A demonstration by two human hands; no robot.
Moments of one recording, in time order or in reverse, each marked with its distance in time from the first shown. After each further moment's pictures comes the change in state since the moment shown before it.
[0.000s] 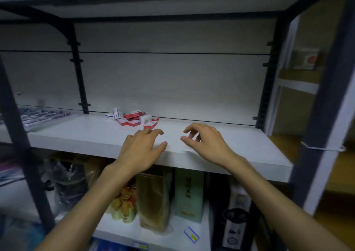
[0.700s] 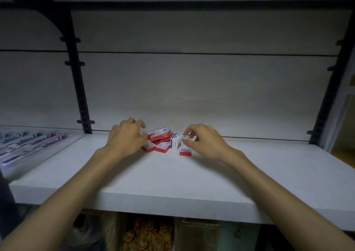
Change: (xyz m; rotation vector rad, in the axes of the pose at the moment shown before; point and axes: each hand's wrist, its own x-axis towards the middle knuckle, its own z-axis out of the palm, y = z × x) left_hand 0.204 -0.248 0.015 0.096 0.057 0.043; right_hand 0.210 -0.031 0.137 -0.181 -0.064 0.140
